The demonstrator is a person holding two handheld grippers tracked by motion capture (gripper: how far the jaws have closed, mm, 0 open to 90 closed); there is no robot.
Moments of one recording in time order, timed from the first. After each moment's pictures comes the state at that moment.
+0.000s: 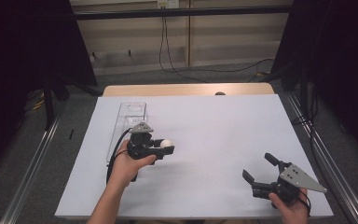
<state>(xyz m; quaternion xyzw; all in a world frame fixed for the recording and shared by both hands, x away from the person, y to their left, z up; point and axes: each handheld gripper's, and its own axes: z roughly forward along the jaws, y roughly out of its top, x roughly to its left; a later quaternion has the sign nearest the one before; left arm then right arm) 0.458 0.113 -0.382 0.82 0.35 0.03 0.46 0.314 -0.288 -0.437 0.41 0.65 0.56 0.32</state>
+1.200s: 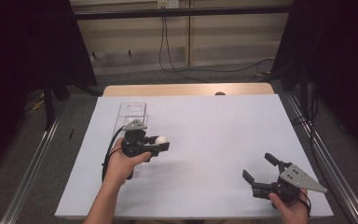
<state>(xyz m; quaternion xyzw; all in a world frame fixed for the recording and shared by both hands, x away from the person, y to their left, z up) 0.462 0.126 -0.375 0.81 0.35 0.04 0.47 0.314 -0.287 -0.437 0.41 0.65 0.56 0.32</state>
